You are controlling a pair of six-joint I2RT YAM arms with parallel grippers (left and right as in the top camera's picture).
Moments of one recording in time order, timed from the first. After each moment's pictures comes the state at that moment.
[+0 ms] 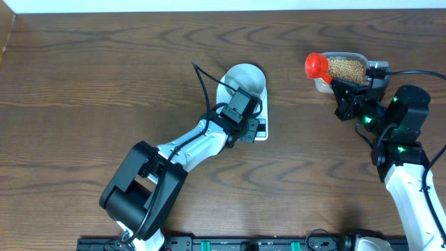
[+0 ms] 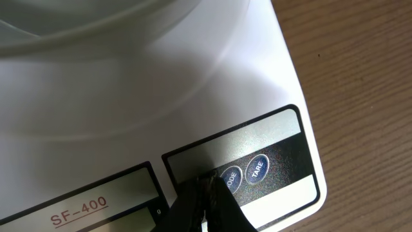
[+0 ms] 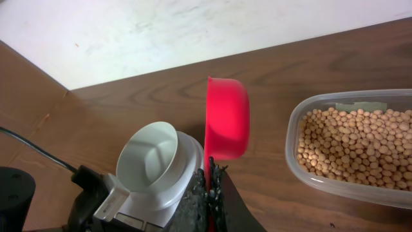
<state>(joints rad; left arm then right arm) -0.64 1.85 1.05 -0.27 0.05 -0.28 -0.12 1.21 0.70 0.12 -0.61 0.25</state>
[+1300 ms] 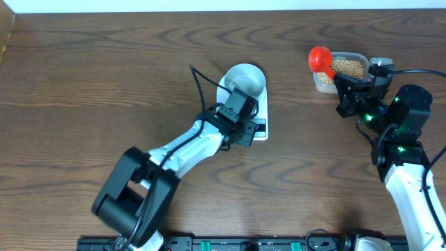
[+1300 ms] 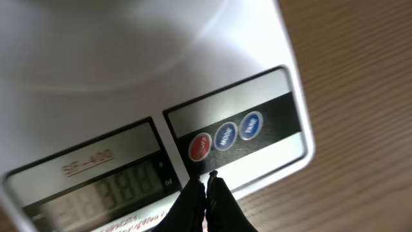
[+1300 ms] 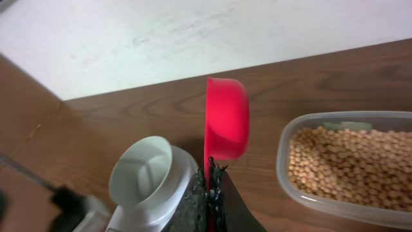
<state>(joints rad) -0.62 1.78 1.04 -0.37 0.10 -0.27 -0.12 1.21 0.70 0.18 -0.57 0.25</state>
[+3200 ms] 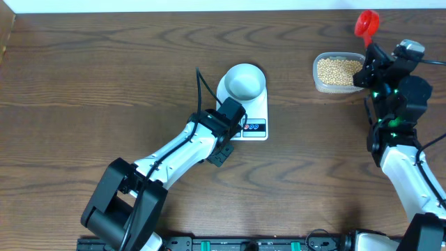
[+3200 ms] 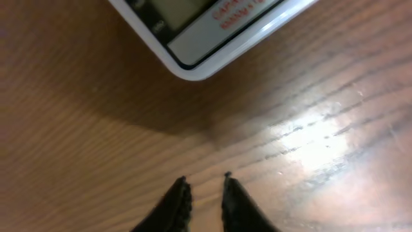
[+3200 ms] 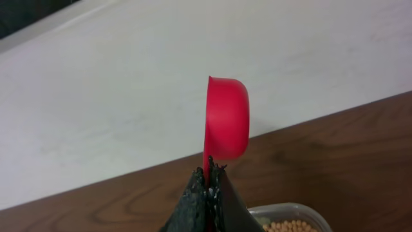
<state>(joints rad) -0.61 1.72 1.04 -0.83 -0.15 0.07 -0.12 1.39 0.73 0.59 -0.16 0.35</state>
